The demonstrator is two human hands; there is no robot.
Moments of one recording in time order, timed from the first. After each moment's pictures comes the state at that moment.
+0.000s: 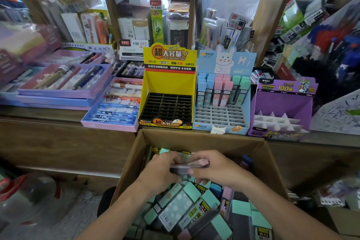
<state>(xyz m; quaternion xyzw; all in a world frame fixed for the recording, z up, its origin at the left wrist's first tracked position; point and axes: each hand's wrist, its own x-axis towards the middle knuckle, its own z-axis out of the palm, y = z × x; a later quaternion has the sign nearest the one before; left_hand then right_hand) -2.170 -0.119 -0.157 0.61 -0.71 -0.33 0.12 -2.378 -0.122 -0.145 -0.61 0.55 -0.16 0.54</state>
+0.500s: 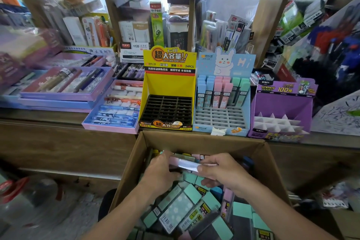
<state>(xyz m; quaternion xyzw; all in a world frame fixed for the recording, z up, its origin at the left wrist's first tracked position) -2.176 -0.116 -0.157 0.67 -0.64 -0.34 0.15 -2.387 -0.112 -0.145 -0.47 0.61 -0.23 0.60</state>
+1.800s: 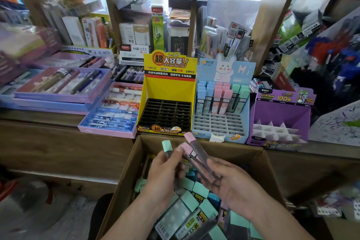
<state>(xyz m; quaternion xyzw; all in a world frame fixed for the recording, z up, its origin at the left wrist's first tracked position) -2.205 -0.099 -0.122 0.49 -0.29 -0.66 0.49 -2.385 -0.089 -0.112 -0.22 0.48 -0.41 0.74</state>
